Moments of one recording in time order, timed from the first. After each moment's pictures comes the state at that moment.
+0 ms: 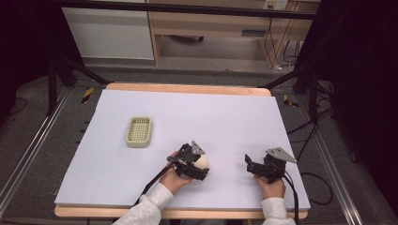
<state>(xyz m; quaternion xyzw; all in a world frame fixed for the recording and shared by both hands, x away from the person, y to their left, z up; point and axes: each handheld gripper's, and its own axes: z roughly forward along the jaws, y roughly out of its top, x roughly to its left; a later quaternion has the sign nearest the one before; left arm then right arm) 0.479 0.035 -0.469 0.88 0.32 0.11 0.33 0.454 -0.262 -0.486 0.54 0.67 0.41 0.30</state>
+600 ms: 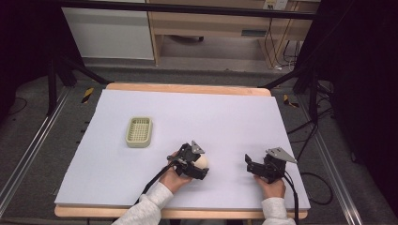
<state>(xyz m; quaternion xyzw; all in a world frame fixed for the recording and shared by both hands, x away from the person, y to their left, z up) 0.481 0.036 -0.469 0.89 0.32 0.10 0.32 0.454 -0.262 -0.486 0.54 0.67 0.41 0.30</state>
